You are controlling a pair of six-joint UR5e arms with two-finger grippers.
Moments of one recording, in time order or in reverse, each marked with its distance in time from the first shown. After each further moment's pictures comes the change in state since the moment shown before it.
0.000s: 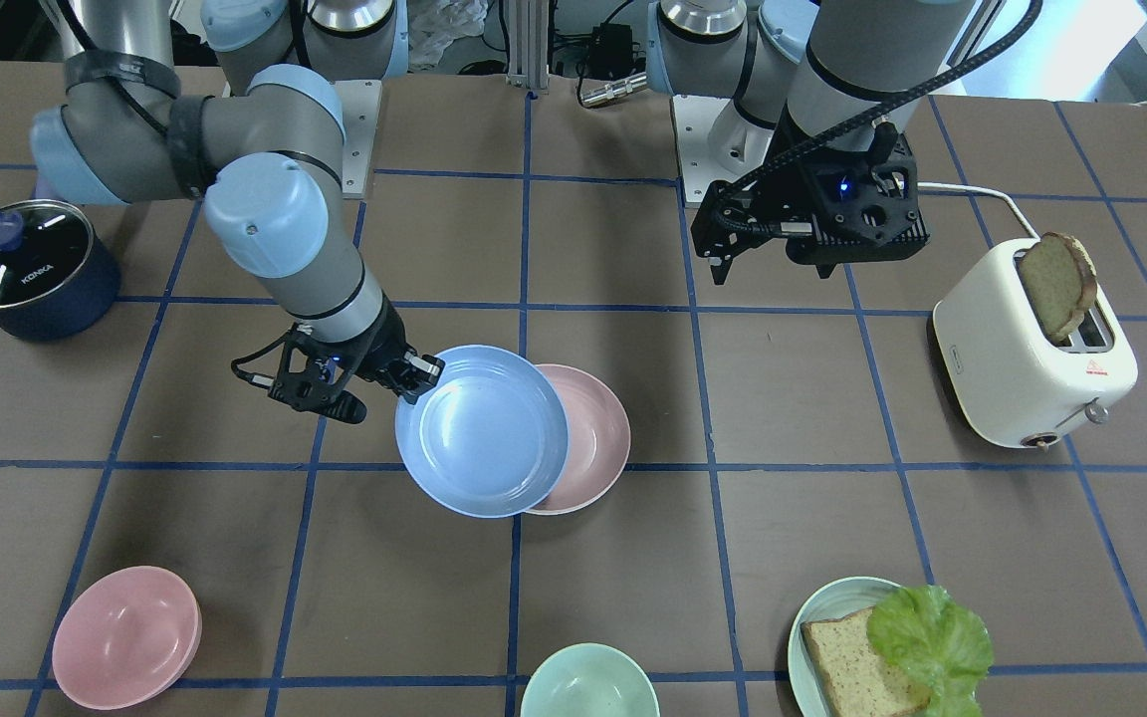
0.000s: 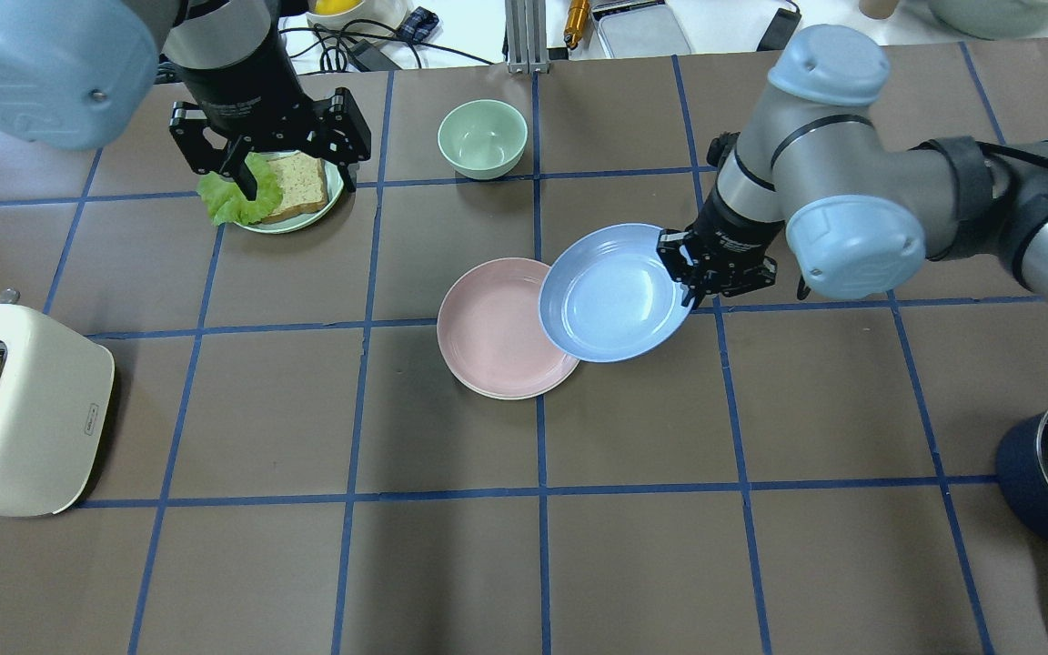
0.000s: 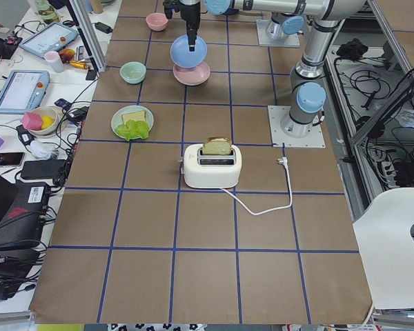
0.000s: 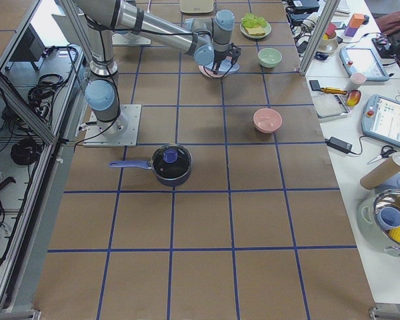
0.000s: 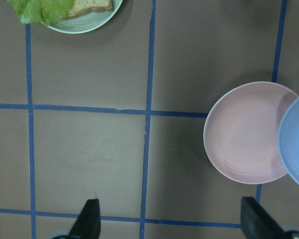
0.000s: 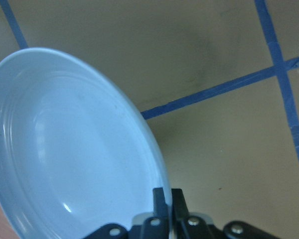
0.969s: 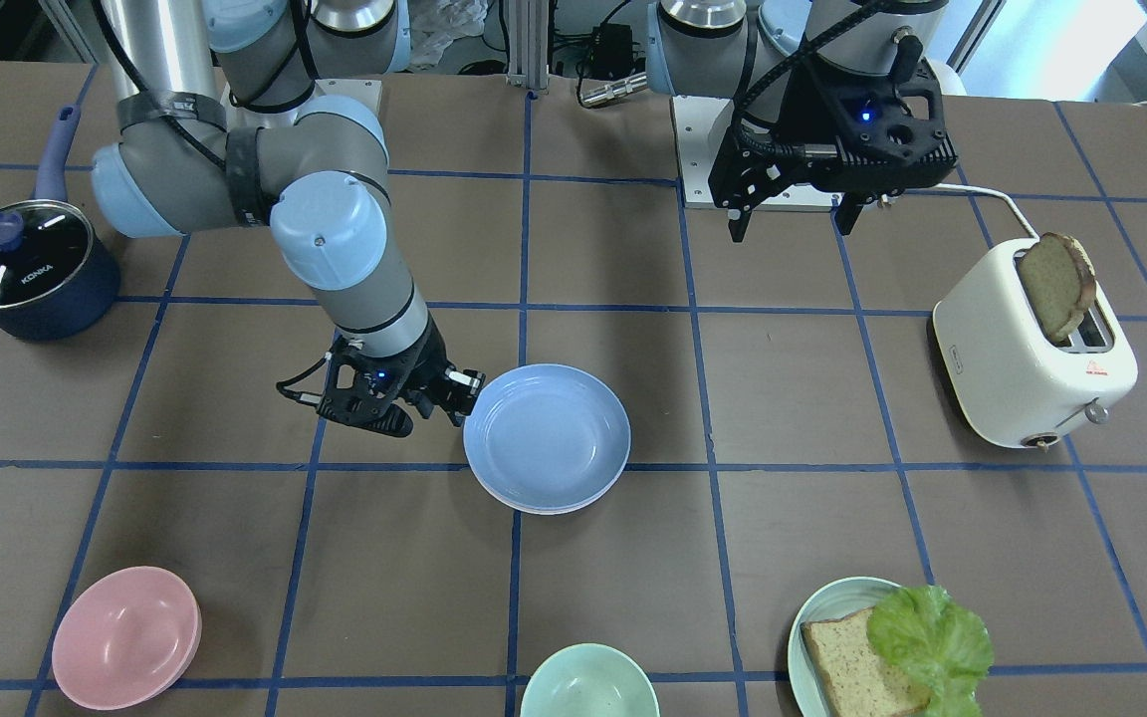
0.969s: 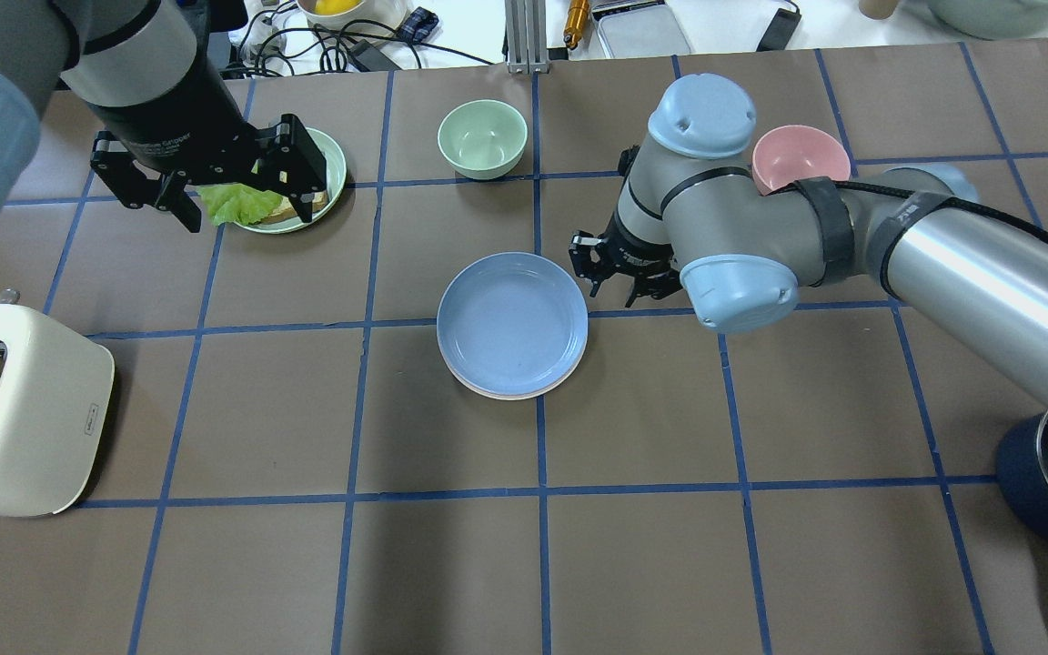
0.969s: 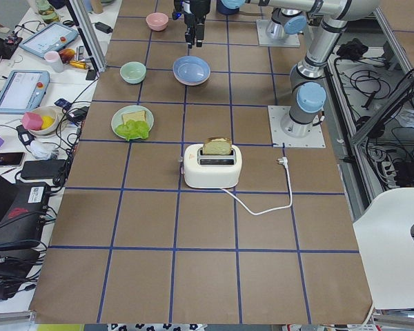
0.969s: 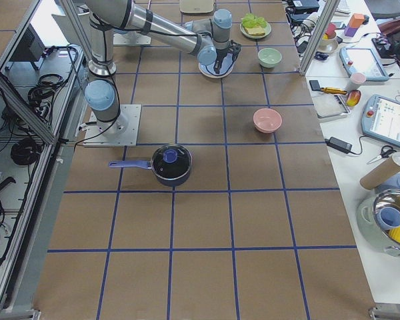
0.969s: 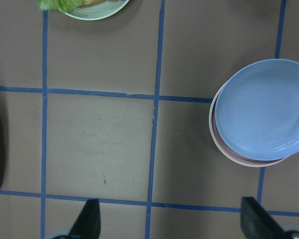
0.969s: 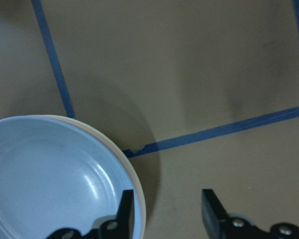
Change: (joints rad) left arm 0.007 0.092 -0.029 0.001 0.028 0.007; right arm 0.001 0.036 -0.015 -0.093 -0.055 -0.095
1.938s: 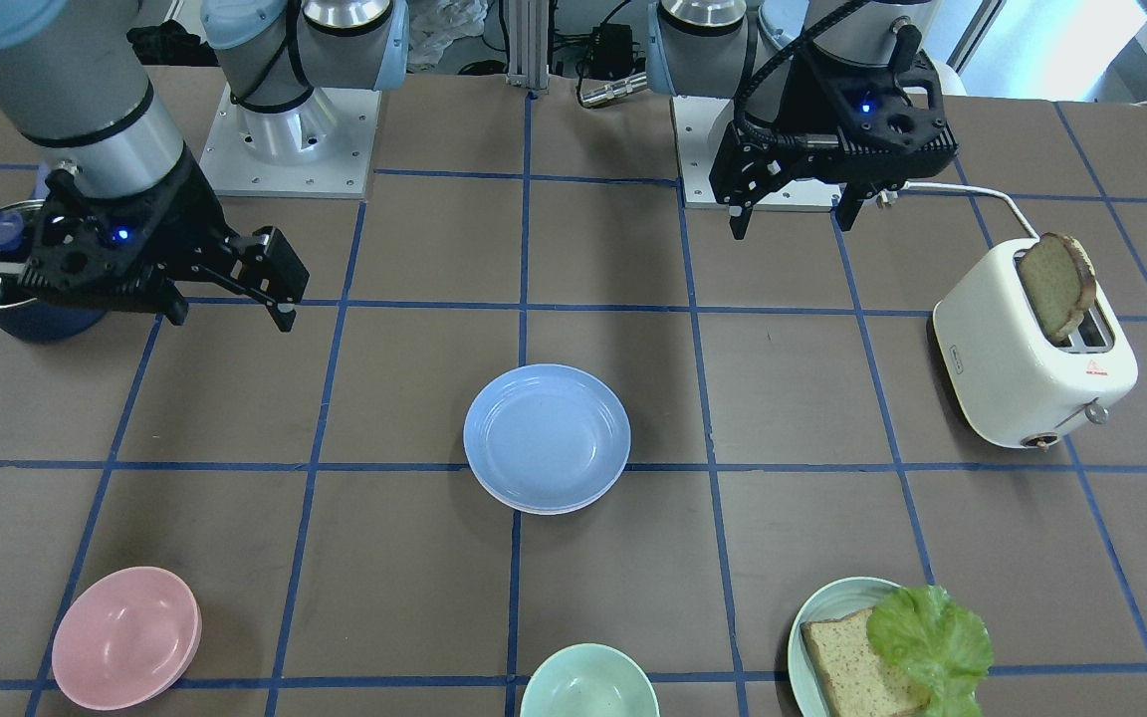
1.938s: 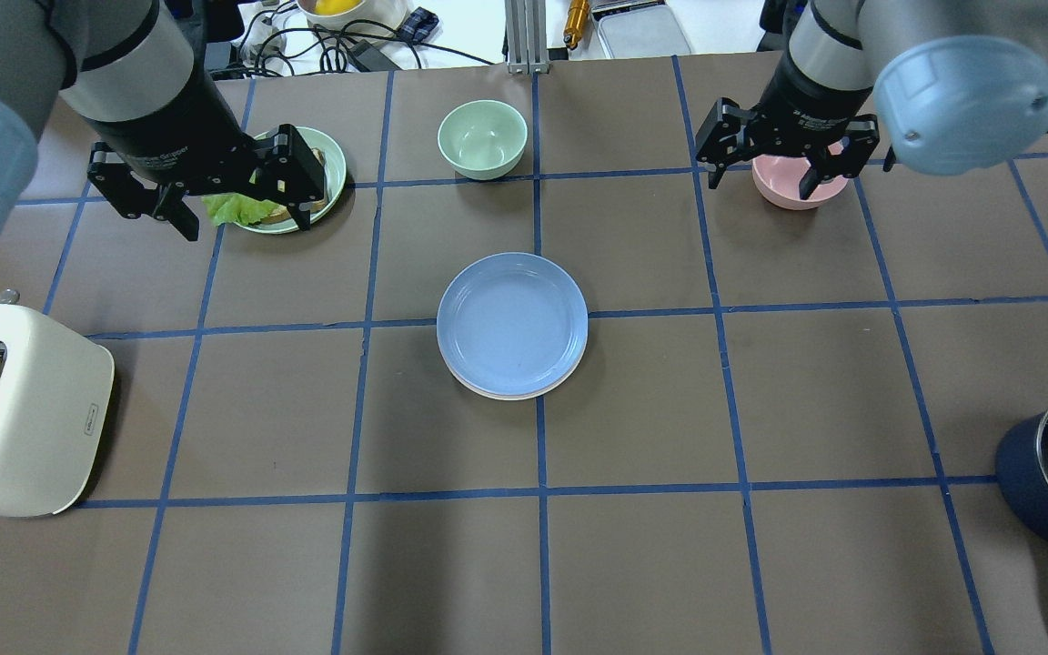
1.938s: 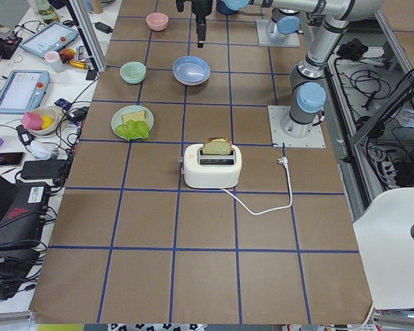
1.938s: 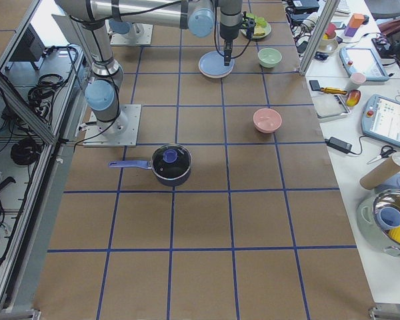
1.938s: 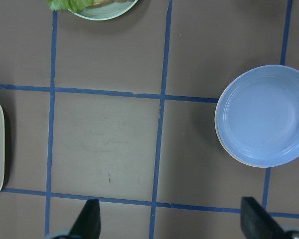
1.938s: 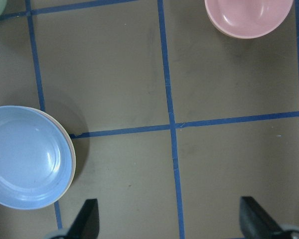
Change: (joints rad) left arm 0.001 0.012 -0.029 0.033 -0.004 -0.011; right arm -0.176 -0.226 -0.265 0.519 -0.077 -0.367
